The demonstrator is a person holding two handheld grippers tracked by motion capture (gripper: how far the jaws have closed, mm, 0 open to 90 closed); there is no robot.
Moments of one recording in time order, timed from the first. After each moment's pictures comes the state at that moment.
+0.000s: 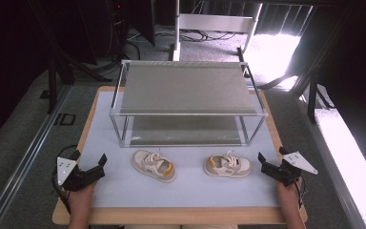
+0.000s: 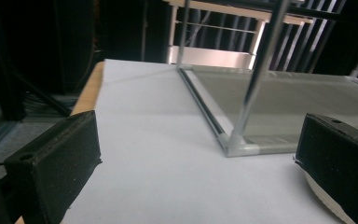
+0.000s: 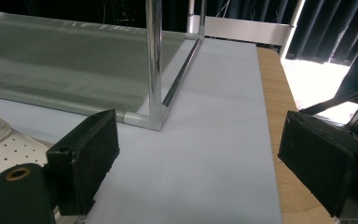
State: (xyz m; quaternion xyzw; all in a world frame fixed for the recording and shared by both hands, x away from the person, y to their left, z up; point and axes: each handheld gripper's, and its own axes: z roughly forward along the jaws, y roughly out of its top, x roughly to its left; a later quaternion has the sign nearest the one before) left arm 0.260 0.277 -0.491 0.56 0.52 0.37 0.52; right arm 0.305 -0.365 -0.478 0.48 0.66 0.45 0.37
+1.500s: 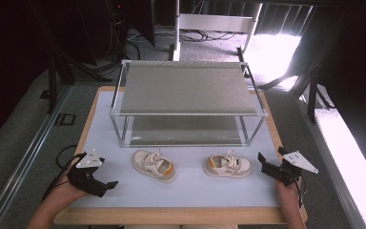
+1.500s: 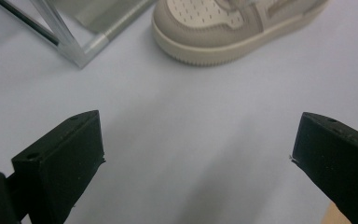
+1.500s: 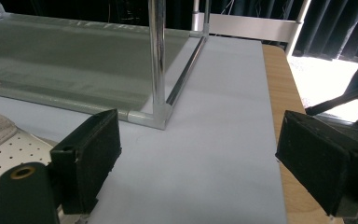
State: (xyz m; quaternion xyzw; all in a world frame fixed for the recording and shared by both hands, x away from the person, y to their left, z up) left arm 0.275 0.257 -0.439 0.89 0.30 0.13 0.33; right arm 0.307 -0.366 -0.478 0.48 0.66 0.46 0.36
